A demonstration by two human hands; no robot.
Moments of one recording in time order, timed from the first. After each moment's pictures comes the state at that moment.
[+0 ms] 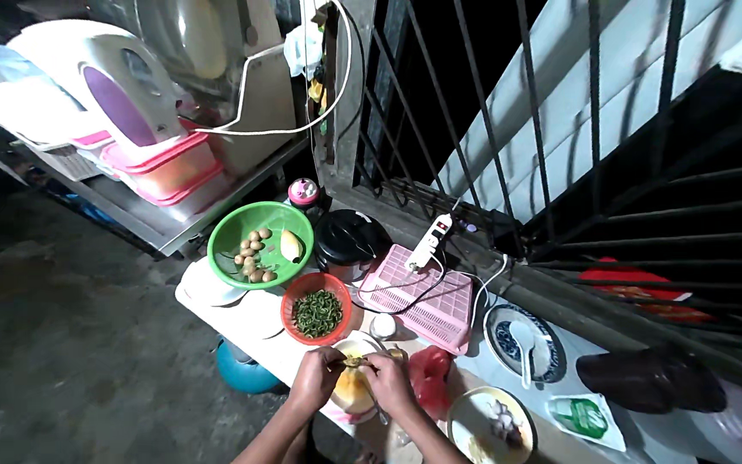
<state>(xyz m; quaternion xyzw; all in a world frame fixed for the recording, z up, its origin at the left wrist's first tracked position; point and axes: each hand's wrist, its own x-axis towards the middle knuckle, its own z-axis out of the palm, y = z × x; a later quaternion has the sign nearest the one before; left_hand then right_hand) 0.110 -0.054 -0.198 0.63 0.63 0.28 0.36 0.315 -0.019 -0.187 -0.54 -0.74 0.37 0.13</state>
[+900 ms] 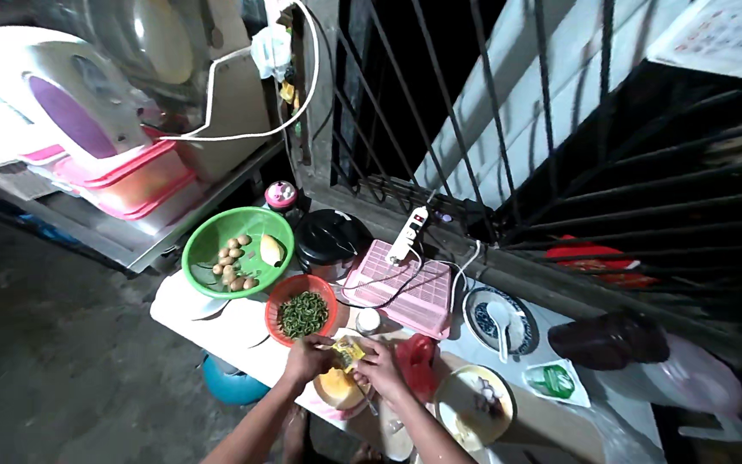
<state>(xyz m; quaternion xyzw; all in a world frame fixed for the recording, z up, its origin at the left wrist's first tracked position) 0.116 -0.018 -0.198 0.36 0.66 0.28 0.60 0.329 -0.021 -0.203 -0.60 -0.38 0.66 0.24</state>
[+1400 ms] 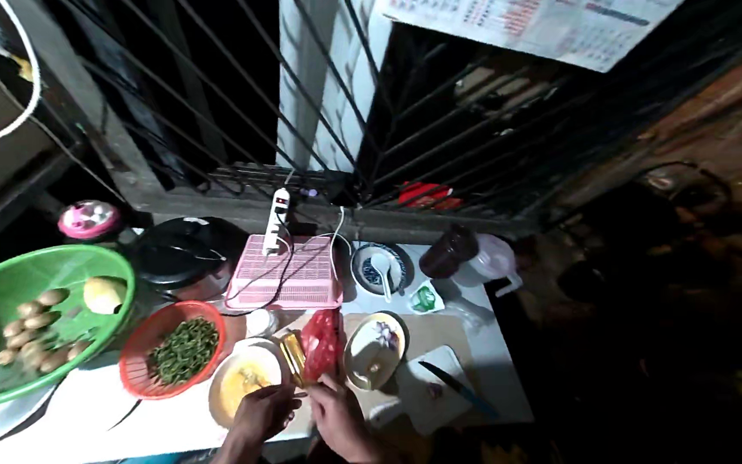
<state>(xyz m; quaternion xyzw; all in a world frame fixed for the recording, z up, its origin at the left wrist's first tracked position) 0.242 -0.076 -0.199 0.28 0.59 0.18 0.73 0.427 -0.141 -0.204 -0.67 -0.65 0.28 0.23</state>
